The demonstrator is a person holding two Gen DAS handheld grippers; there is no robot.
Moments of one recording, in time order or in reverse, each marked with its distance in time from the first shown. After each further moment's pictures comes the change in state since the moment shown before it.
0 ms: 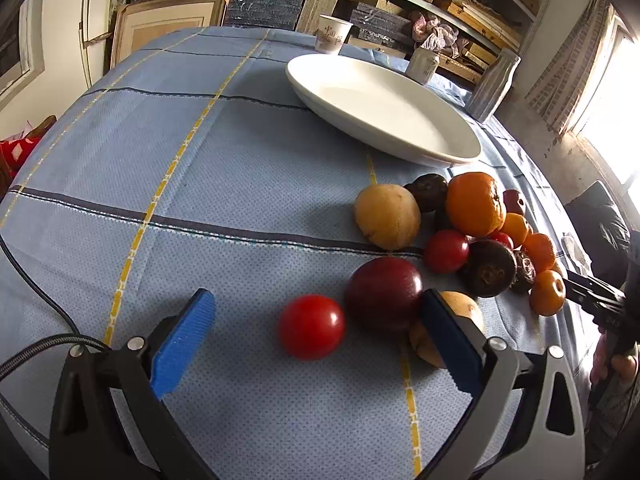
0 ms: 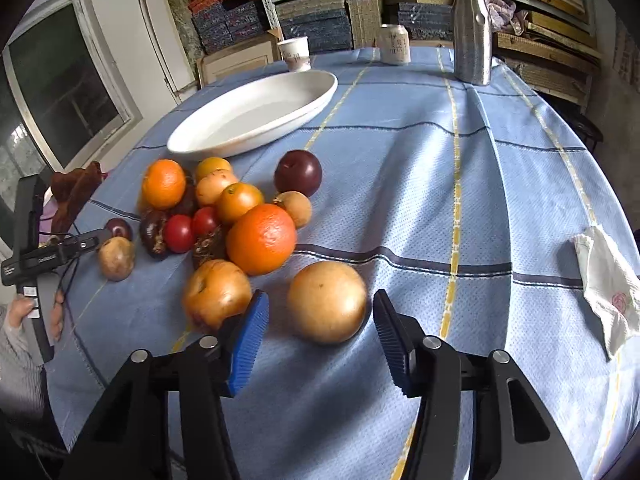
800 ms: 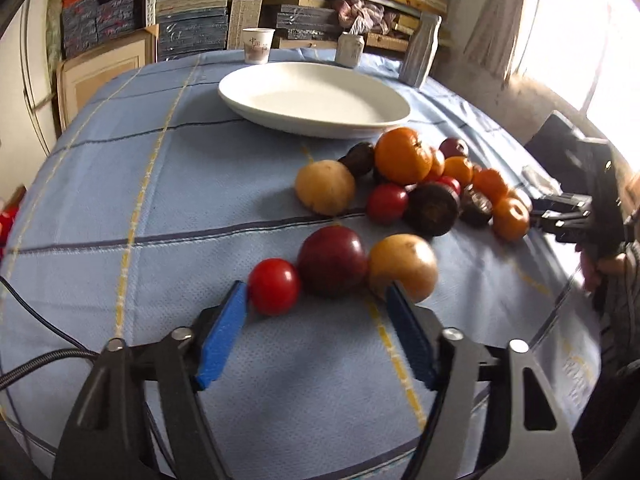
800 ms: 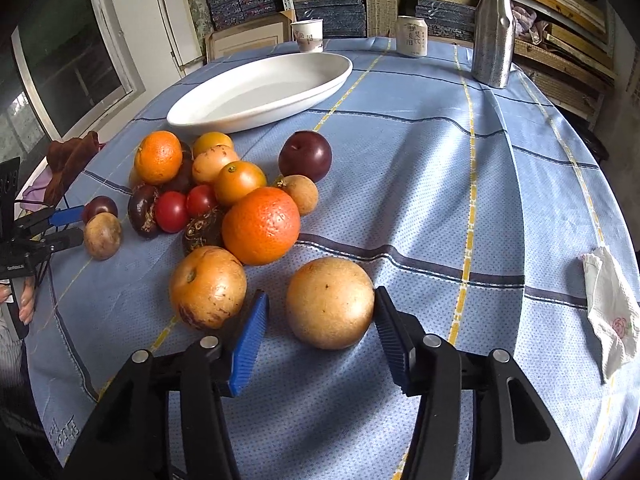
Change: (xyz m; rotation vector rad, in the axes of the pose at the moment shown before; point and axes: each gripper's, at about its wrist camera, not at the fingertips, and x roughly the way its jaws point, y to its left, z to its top) left arm -0.023 -0.019 -0.020 0.280 -0.014 -0.070; right arm 0.008 0.013 -0.001 -0.084 0.042 -0.034
